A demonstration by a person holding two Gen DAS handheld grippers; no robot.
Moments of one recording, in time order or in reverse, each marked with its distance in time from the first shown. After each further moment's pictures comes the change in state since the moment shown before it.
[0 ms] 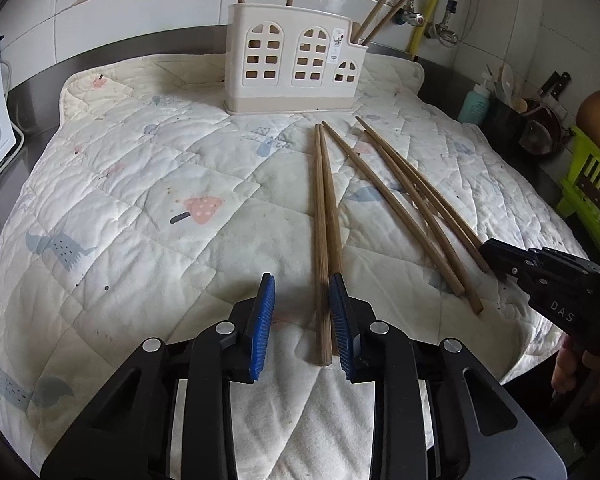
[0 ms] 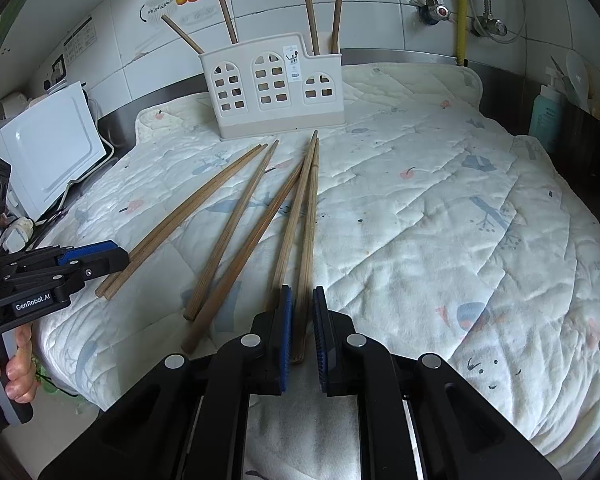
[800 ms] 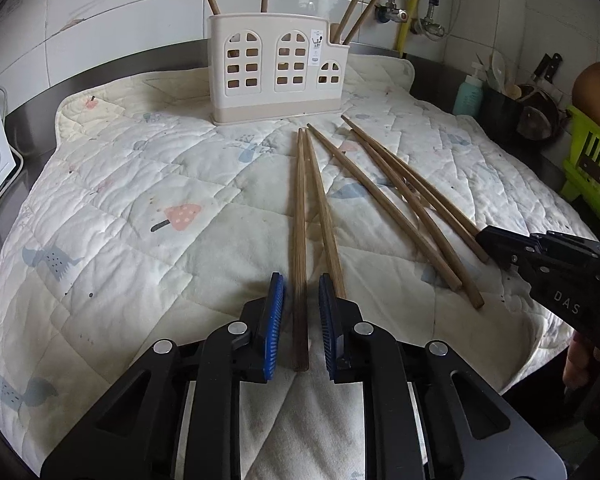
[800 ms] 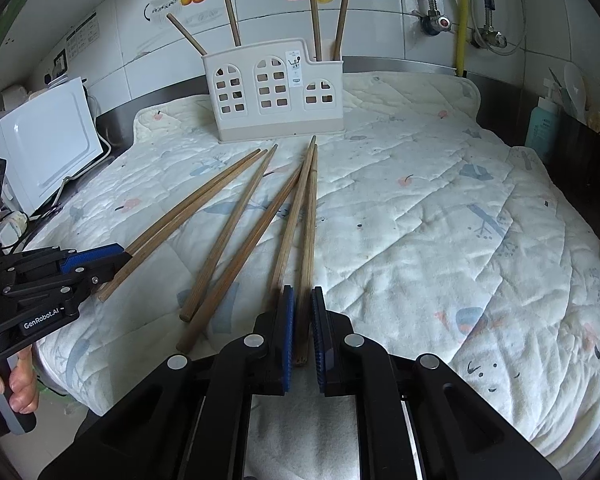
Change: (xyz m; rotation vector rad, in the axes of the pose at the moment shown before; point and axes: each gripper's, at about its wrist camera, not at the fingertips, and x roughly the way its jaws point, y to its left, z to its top) left arm 0.006 -0.022 -0.007 0.081 -0.051 0.039; right arm 0.001 0.003 -0.003 -0.023 -0.033 -0.028
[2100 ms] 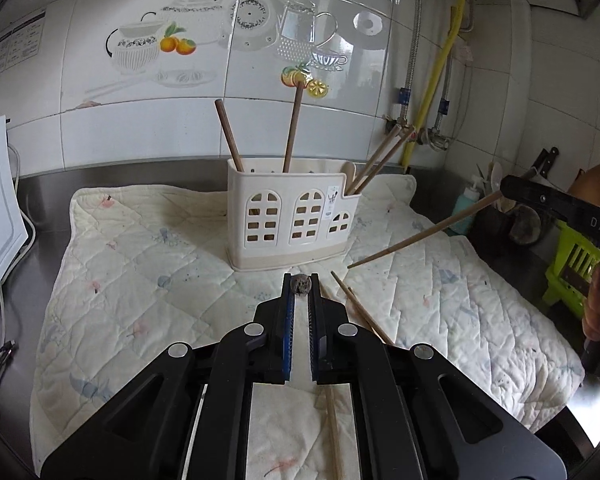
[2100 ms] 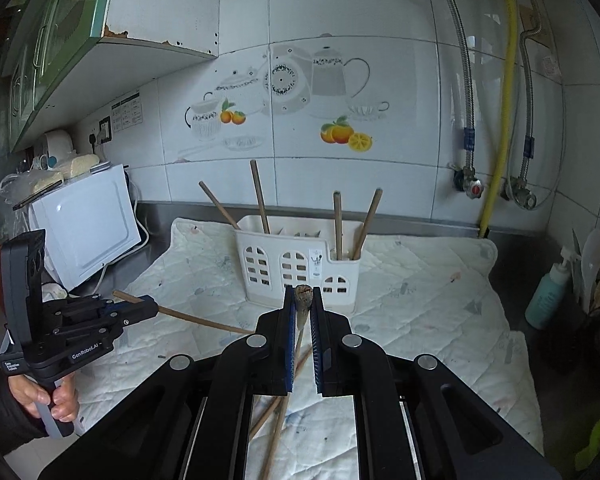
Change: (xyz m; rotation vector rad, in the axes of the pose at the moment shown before) left arm -0.059 0.024 0.116 -0.074 -0.260 -0.020; right arm -0.083 -0.011 0.175 -0.154 -0.257 0.114
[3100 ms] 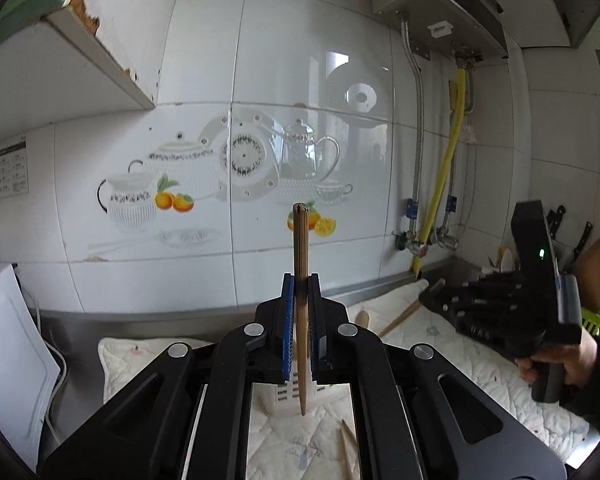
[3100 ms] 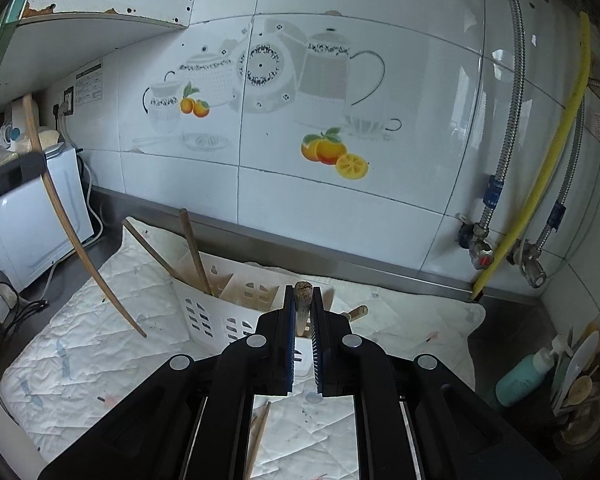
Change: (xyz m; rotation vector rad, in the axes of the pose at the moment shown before) left arm -0.028 -0.007 0.158 0.107 -0.254 0.046; right arm 0.105 -0.022 0.090 -0.120 0.122 -0.088
